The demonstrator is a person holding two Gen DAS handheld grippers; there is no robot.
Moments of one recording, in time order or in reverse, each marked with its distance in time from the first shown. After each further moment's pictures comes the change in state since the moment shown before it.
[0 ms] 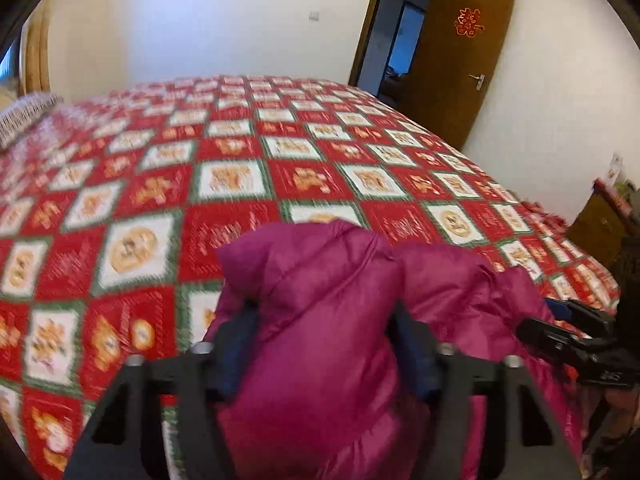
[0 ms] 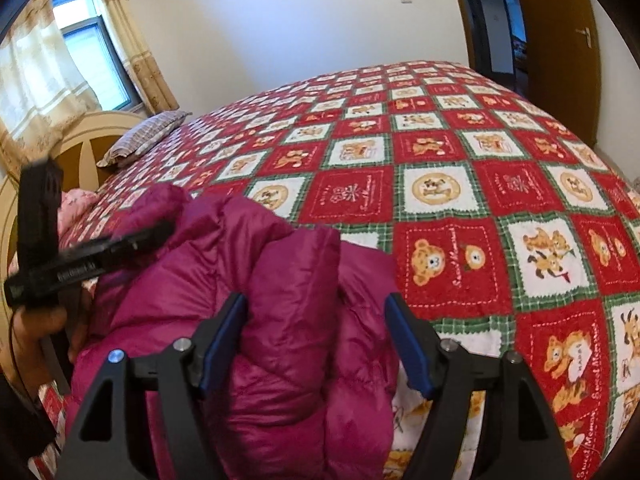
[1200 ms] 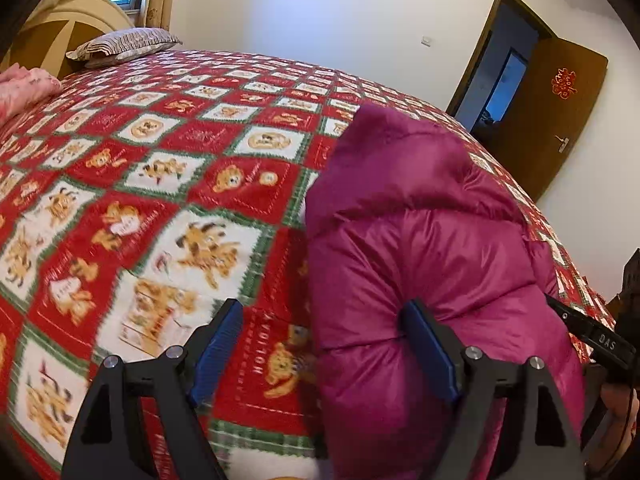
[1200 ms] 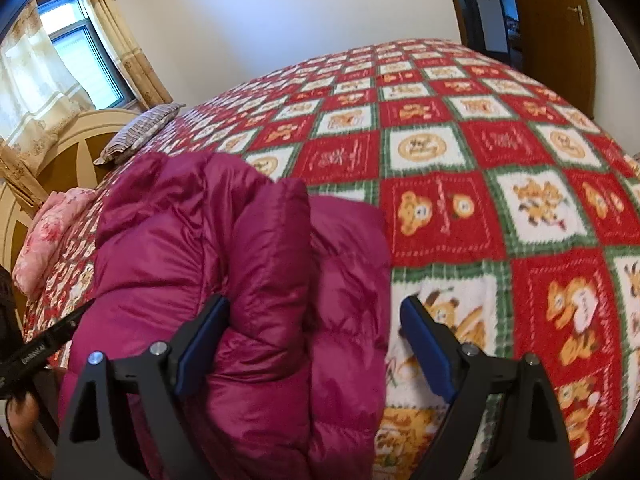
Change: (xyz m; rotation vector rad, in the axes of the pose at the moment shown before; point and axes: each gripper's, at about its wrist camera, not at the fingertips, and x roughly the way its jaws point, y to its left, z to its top) left arm -0.075 0.010 -0.107 -0.315 -0.067 0.260; right arm -0.004 -0.011 -0.026 0.043 0.061 0.015
